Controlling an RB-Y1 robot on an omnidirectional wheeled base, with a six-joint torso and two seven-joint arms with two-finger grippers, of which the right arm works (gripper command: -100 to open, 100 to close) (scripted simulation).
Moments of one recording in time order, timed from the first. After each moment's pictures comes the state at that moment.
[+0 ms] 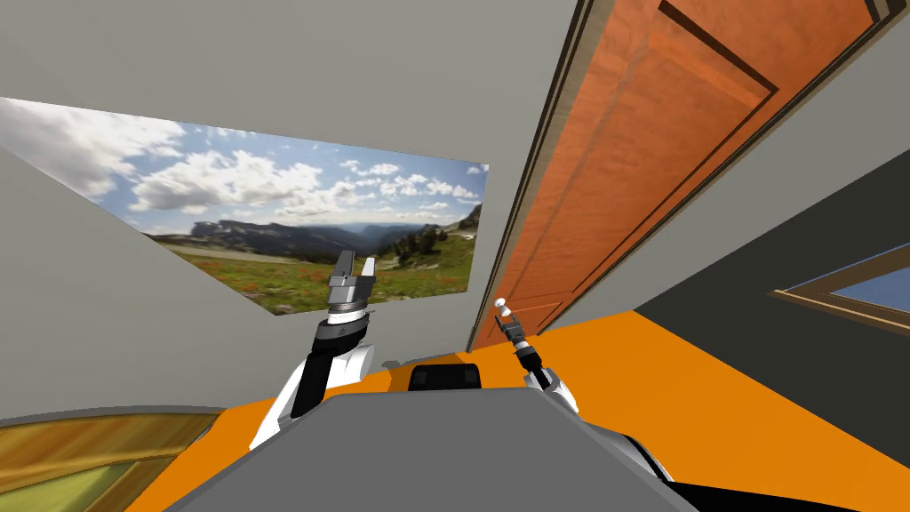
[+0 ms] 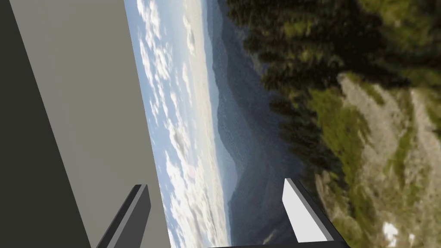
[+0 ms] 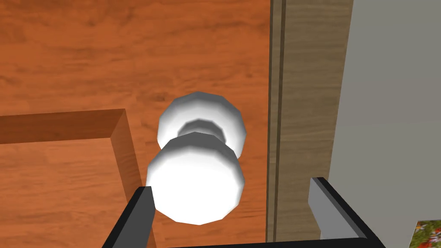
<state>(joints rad) -0.05 -0.28 -0.25 -0.52 0.46 -1.07 1.04</state>
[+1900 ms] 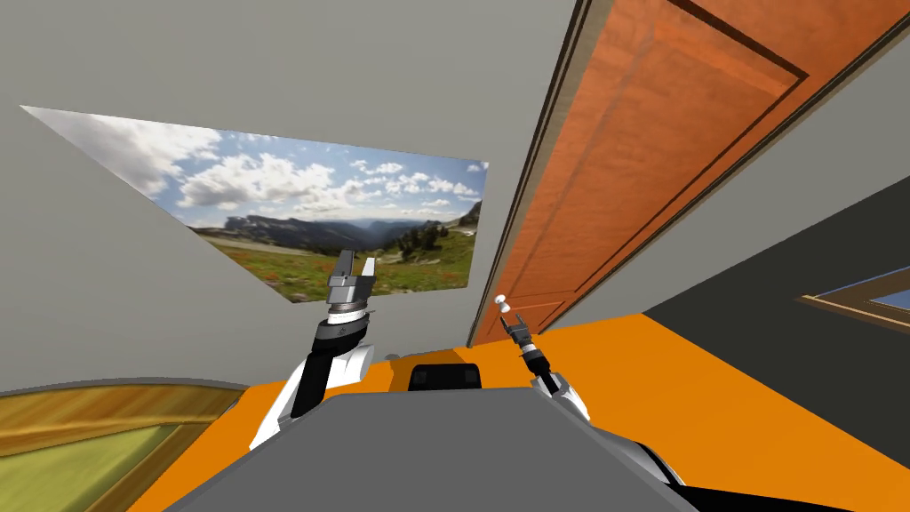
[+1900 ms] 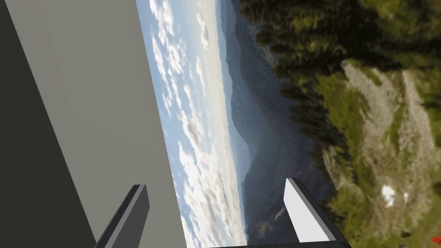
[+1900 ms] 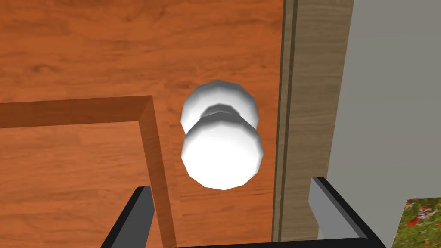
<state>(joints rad) -0.03 -0.32 -0.28 -0.51 0.45 -1.12 1.04</state>
